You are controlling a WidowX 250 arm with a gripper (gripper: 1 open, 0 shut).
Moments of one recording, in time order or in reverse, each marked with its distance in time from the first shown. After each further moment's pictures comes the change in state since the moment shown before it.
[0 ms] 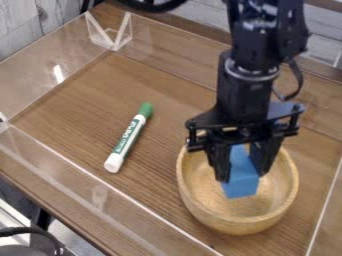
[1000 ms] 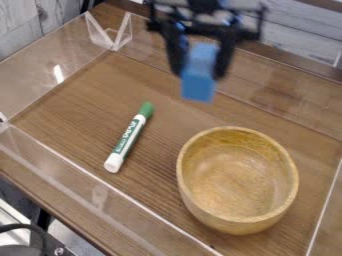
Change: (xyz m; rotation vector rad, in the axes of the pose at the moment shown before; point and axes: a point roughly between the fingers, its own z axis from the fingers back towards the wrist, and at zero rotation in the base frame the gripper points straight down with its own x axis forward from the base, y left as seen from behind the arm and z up) arm 0.068 0.032 0.076 0.005 0.028 -0.487
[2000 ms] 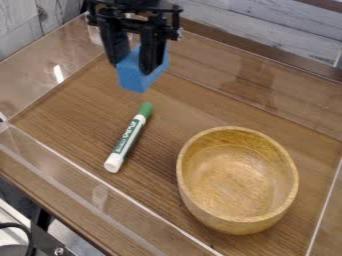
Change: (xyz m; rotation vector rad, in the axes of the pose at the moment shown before) arm 0.020 0.052 -0.013 -0.005 -0.028 -0.188
